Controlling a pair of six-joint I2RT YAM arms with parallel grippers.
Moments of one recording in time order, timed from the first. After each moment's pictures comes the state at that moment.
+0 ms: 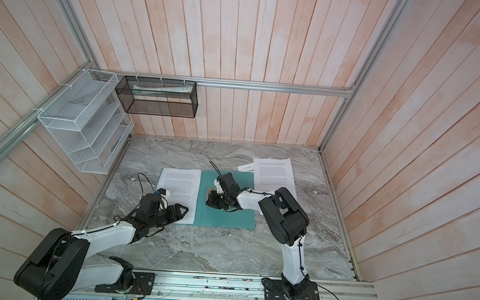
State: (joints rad) left arm -0.34 1.28 0.33 0.21 0.29 -0.72; right arm 0.72 2.01 1.15 -0.02 -0.43 0.76
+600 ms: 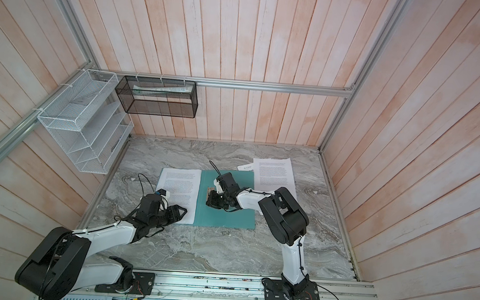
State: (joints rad) left arm -0.34 1.28 0.32 0.21 0.29 -0.72; right arm 0.72 2.02 1.17 -0.04 -0.44 0.74
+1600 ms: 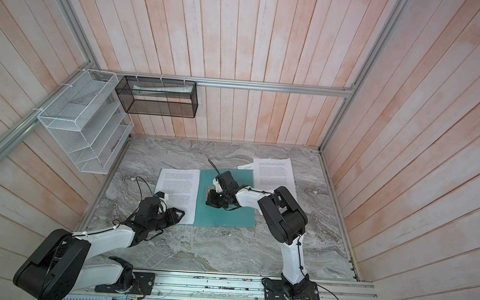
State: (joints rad) left arm -0.34 1.27 0.27 0.27 0.28 -0.74; right arm 0.72 2.03 1.21 -0.11 -0.43 0.73
